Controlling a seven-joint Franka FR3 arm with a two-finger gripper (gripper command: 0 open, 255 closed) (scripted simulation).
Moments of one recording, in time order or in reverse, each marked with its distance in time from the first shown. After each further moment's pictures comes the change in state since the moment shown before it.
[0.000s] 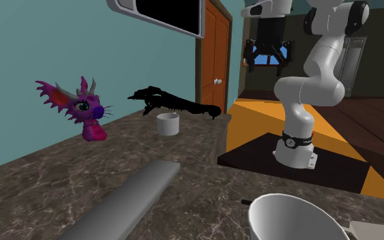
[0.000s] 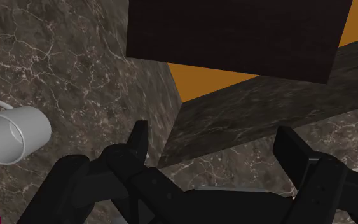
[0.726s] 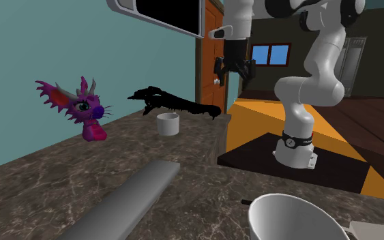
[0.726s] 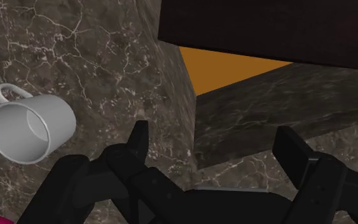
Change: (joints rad) arm -0.054 0.146 -0.174 -0.036 -0.108 0.226 -0.160
